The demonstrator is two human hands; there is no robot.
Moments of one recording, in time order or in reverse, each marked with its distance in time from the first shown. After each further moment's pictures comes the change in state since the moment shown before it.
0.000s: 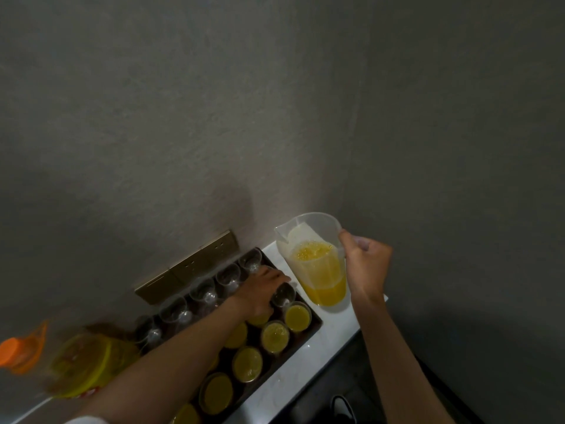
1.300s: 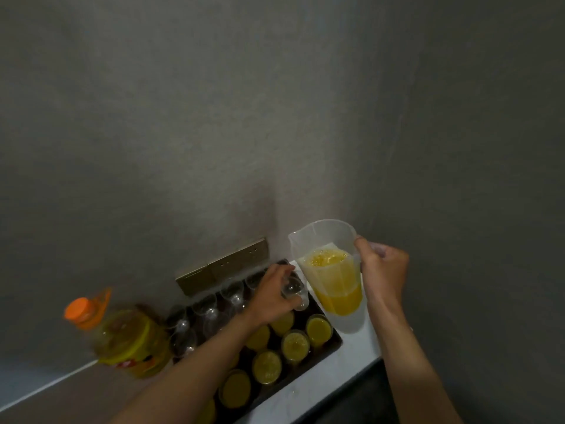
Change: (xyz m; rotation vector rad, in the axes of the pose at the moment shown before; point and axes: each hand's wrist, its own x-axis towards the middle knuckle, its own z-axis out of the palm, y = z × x) left_hand -0.055 0.012 -0.009 -0.753 0.557 -0.222; right_hand -0.027 -0.045 0.013 0.014 -0.153 -0.124
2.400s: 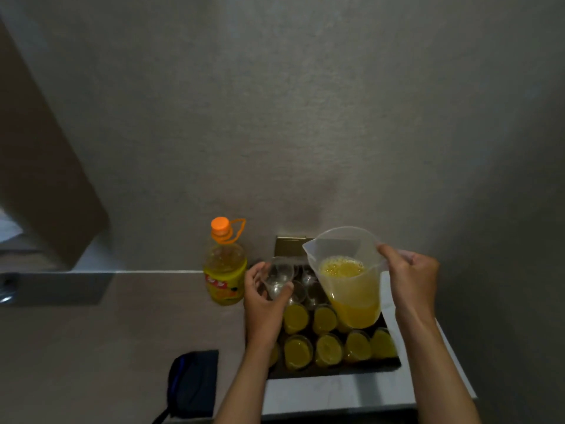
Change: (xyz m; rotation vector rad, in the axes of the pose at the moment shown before) left_hand -0.188 -0.029 -0.074 -0.851 1.020 -0.312; right_hand -0.113 -0.044 0.107 -0.127 -0.385 -0.145
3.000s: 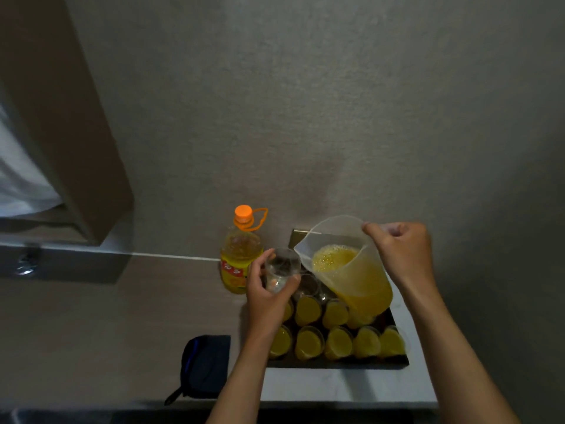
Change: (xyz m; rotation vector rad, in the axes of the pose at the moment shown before) left_hand -0.011 0.020 -0.034 -0.057 -0.003 0.095; right_hand -0.006 -0.032 0.033 -0.259 -0.218 -0.216
